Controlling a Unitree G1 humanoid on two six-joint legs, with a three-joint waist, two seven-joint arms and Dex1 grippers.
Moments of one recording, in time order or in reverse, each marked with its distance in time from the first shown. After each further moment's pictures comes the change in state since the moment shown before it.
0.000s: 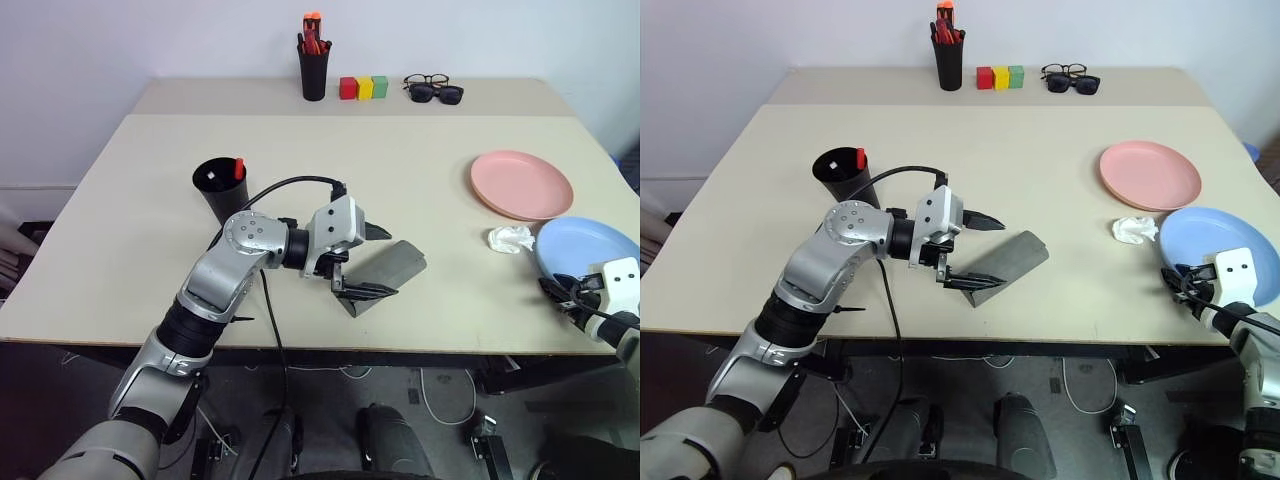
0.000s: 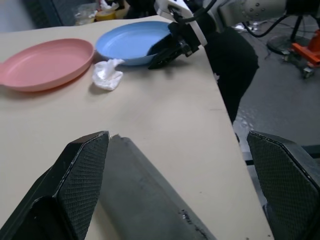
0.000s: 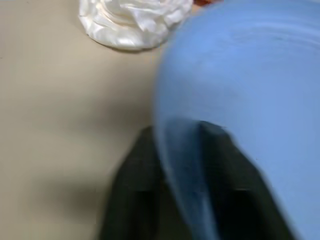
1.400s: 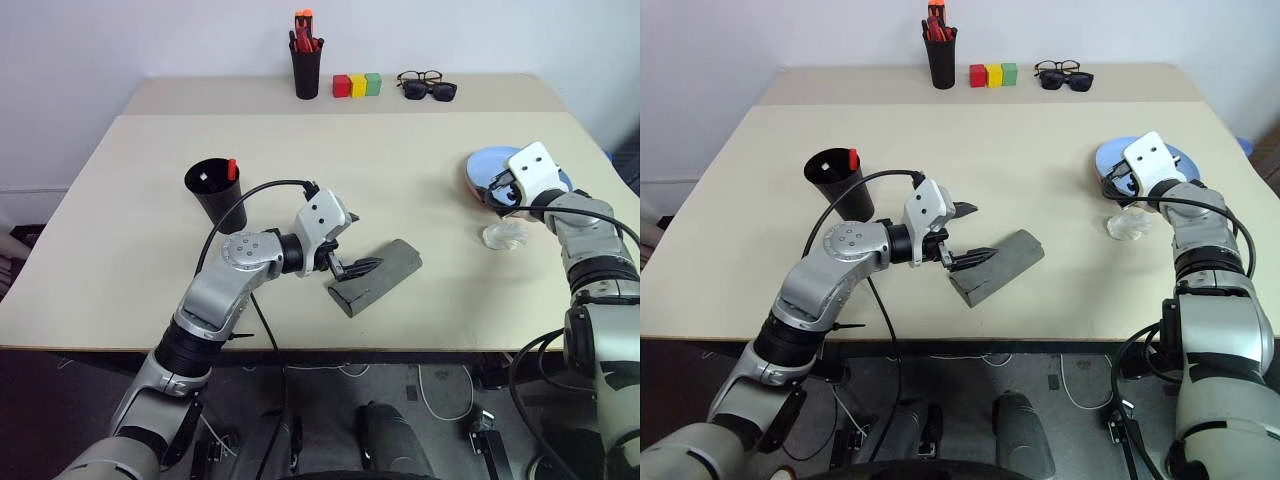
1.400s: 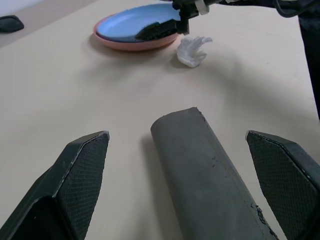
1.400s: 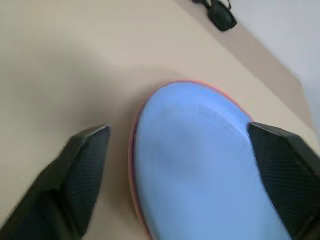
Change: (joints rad) left arm 0.105 -0.028 0.032 -0.071 -0.011 0.137 0.355; right arm -0.934 0.026 0.393 0.838 -0.378 -0.412 -0.091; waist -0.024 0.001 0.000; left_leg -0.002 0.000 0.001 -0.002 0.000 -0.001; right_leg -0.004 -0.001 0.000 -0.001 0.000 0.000
